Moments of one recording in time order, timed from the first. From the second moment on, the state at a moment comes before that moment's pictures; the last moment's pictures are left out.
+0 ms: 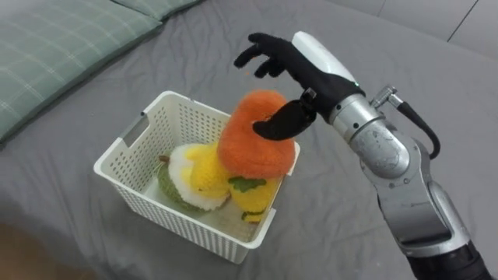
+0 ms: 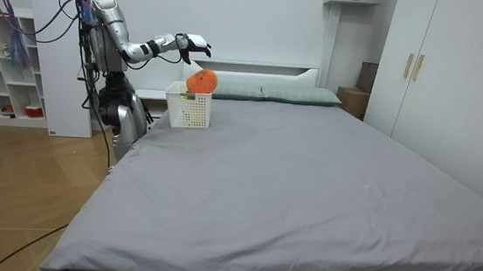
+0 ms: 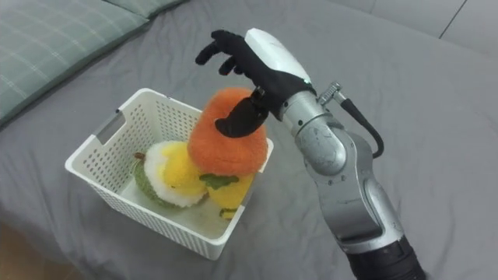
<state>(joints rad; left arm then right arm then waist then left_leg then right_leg) 0.12 0.20 0.10 0.94 0.17 0.10 0.03 -0.32 -0.30 0.26 -0.20 -0.49 0.20 0.31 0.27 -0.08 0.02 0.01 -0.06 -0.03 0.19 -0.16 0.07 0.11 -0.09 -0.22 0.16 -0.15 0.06</state>
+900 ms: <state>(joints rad) 0.12 0.21 0.11 0.92 0.19 0.10 0.03 -0.32 -0.31 0.26 -0.16 -0.46 0.20 0.28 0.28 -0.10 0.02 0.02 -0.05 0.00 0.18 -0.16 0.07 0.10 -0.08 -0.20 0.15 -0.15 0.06</state>
